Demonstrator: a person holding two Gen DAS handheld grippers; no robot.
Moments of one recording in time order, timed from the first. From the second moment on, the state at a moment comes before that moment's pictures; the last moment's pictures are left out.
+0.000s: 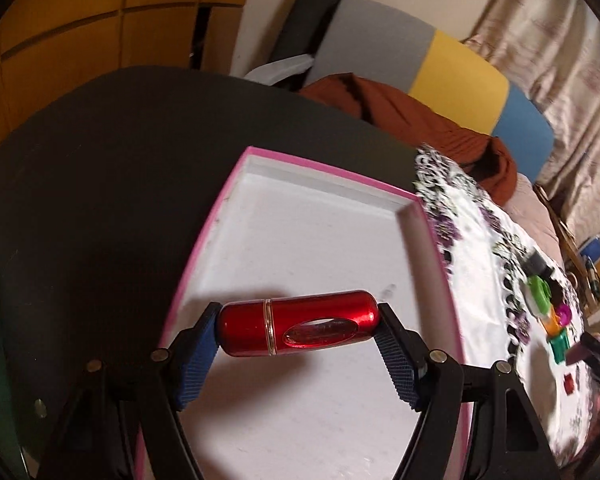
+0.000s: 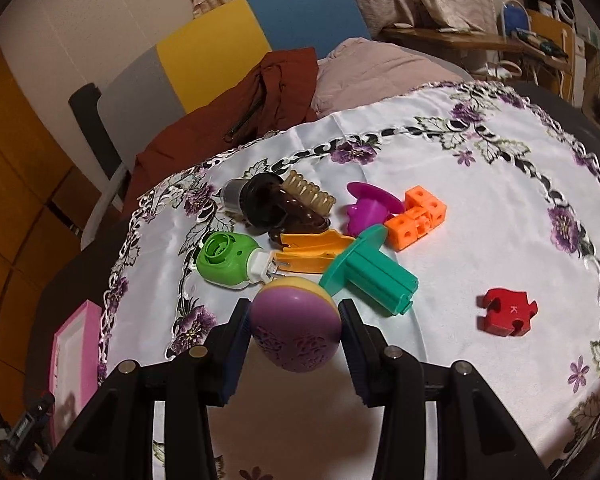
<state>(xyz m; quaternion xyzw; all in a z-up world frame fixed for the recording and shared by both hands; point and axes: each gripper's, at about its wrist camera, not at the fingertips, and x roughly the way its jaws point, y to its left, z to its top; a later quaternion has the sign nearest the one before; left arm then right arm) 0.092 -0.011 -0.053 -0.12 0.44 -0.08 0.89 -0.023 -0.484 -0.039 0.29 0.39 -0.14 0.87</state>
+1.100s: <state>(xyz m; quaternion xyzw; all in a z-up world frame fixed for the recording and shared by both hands) 0.048 -0.008 -0.037 -0.09 0.41 -0.09 0.90 -0.012 -0.417 -0.031 0.21 0.41 -0.06 0.89</state>
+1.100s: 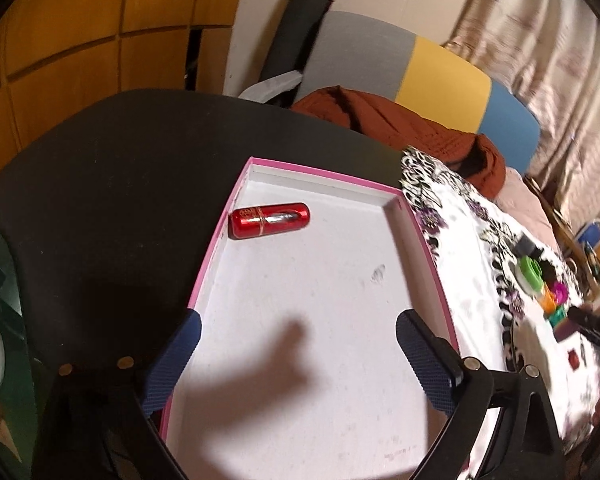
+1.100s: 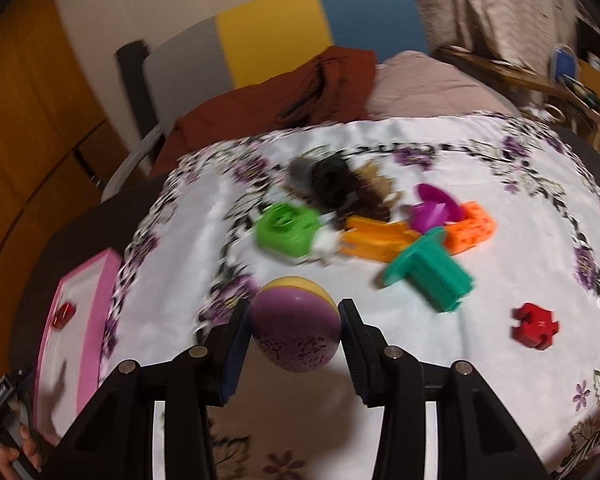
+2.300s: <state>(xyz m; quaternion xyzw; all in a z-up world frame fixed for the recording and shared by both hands) 0.012 0.034 -0.033 -0.13 0.40 -0.04 0.91 0.175 -0.134 -0.022 0.10 0.49 0.11 0.86</state>
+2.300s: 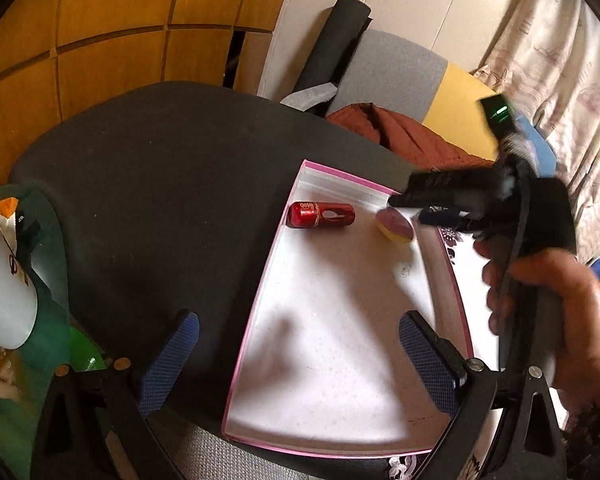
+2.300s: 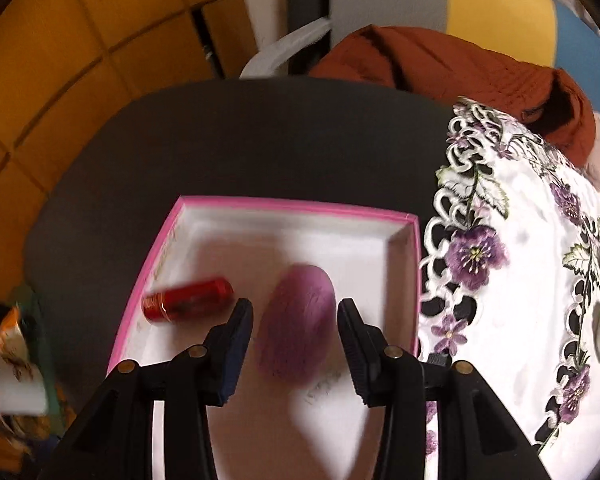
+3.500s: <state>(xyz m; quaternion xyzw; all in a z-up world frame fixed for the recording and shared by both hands) -0.008 -0.060 -0.027 -0.06 0.43 -0.16 0.89 0.021 -0.294 -0.024 0.07 0.45 -0.04 0.89</state>
